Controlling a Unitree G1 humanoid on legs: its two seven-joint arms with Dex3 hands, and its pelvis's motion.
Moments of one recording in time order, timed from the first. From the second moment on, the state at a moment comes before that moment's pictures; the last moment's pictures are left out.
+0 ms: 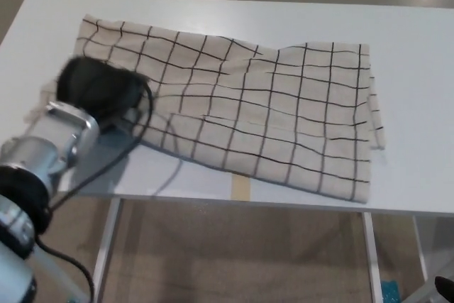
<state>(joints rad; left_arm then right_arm) -0.97 0.54 -0.72 1.10 0.96 -0.14 0.36 0.22 -0.18 -0.21 0.51 0.01 -0.30 0.02</state>
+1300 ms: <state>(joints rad) -1.48 0.28 -1.20 1.04 1.32 -0.37 0.73 0.19 -0.19 -0.21 0.45 0.01 -0.24 0.01</state>
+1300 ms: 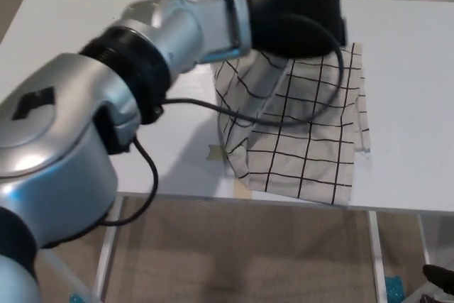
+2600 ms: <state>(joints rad) -1.29 0.14 -1.02 0.89 1.18 -0.46 0.25 0.14 -0.18 -0.21 0.45 0.01 -0.24 0.03</state>
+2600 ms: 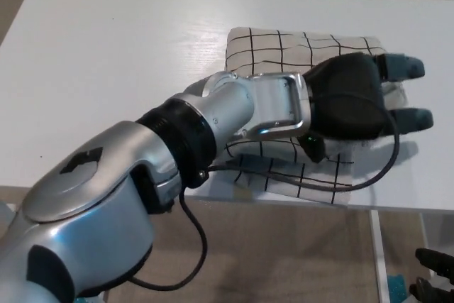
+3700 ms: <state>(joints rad) -1.27 0.25 -0.46 0.58 0.74 -0.29 -0.18 0.12 -0.19 -0.21 0.46 0.01 -0.24 0.03</state>
